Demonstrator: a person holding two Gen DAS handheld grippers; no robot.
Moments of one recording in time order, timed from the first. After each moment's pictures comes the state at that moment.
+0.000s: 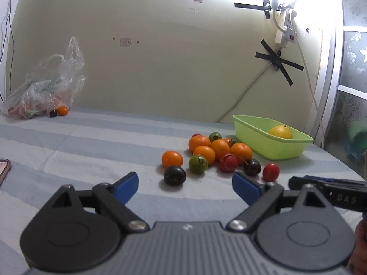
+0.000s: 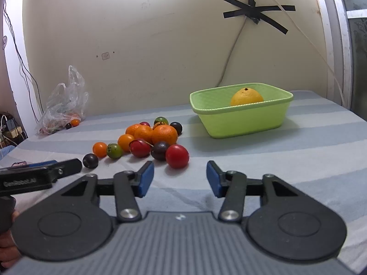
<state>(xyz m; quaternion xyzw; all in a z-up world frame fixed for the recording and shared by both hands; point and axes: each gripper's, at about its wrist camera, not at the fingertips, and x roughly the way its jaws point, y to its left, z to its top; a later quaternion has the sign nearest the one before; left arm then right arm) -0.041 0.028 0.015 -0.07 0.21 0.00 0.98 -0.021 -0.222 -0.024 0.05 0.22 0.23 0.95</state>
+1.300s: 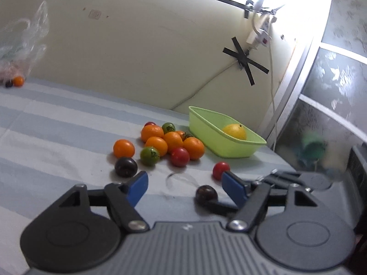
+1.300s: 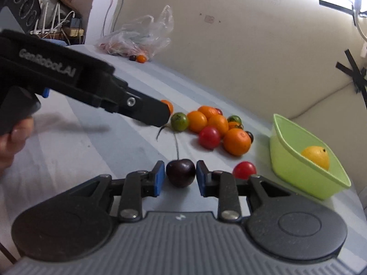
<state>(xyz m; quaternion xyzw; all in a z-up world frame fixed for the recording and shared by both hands) -0.032 0.028 0.020 -0.15 0.24 -0.13 0.95 -0.006 -0.155 -0.009 -0.21 0.20 0.38 0.88</state>
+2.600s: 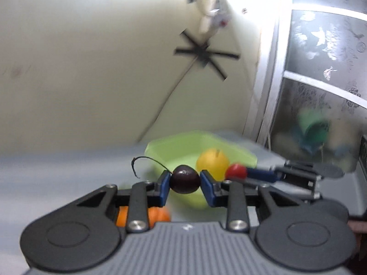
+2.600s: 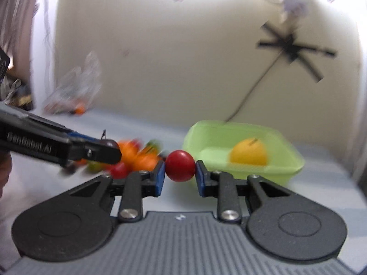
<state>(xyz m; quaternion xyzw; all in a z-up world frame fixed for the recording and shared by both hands) 0.083 -0.062 0.087 0.00 0.23 -0.18 0.96 0.067 -0.247 0.025 -0.06 0.15 0.28 0.95</state>
